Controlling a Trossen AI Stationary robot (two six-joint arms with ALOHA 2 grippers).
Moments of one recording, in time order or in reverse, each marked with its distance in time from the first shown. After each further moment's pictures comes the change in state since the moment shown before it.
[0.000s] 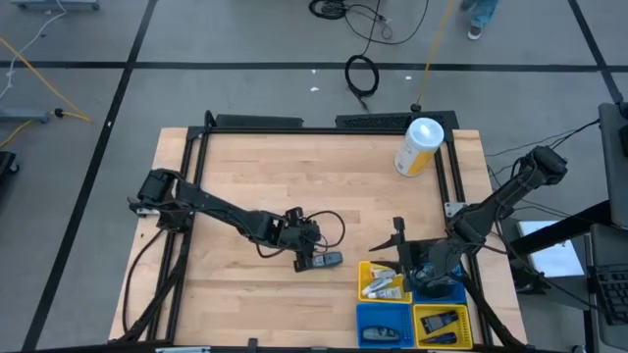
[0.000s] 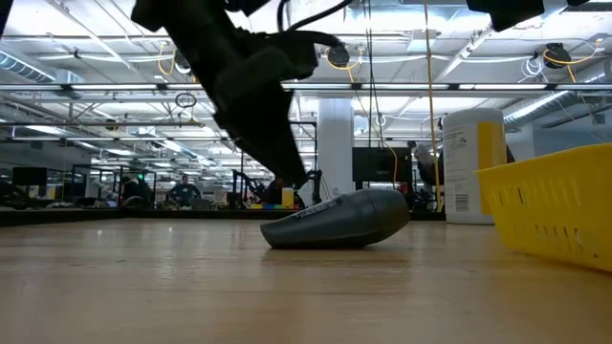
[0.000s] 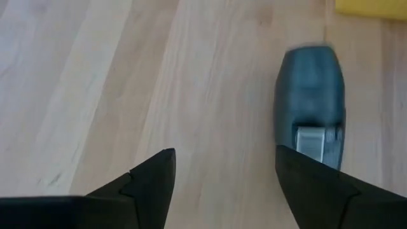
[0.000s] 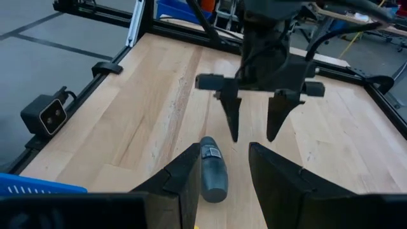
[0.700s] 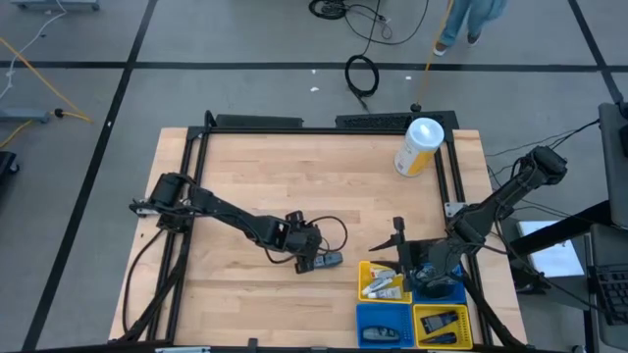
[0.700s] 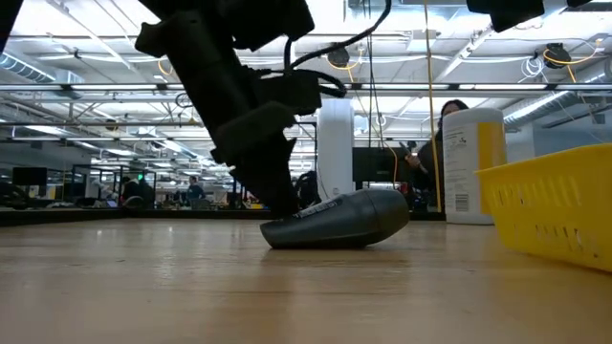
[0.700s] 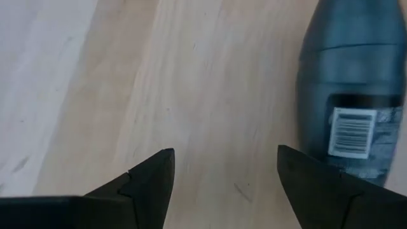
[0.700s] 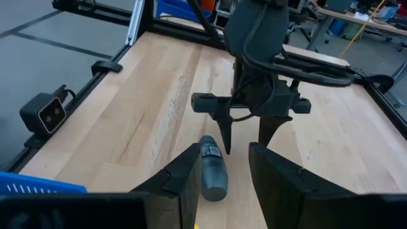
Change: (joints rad) left arm 0.000 0.094 0.001 0.015 -0.002 -0.032; right arm 0.000 0.000 0.000 -0.003 0.000 0.000
